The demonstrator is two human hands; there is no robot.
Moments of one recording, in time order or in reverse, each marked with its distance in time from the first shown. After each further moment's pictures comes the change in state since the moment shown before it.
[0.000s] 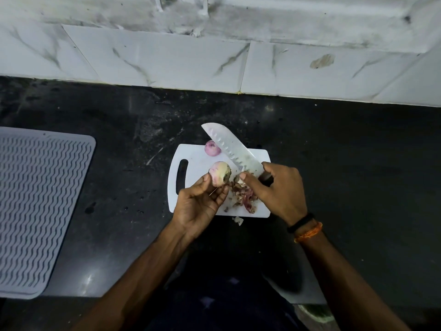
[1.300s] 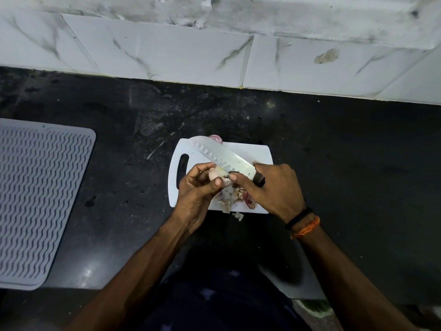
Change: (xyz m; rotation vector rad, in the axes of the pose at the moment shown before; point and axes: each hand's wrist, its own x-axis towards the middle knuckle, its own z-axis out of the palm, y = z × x) left_hand 0.002 -0.001 -0.003 0.416 -0.041 0.318; right_hand 0.000 0.000 0.009 -0.146 -0.051 -0.187
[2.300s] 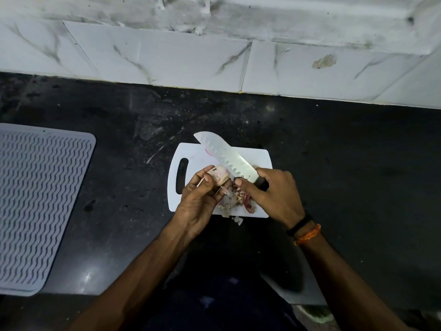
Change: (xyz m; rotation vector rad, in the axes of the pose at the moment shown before) left_hand 0.007 -0.009 -0.001 -0.252 0.068 -0.160; right_hand -0.003 0.003 -0.001 0.216 -0.075 0.142
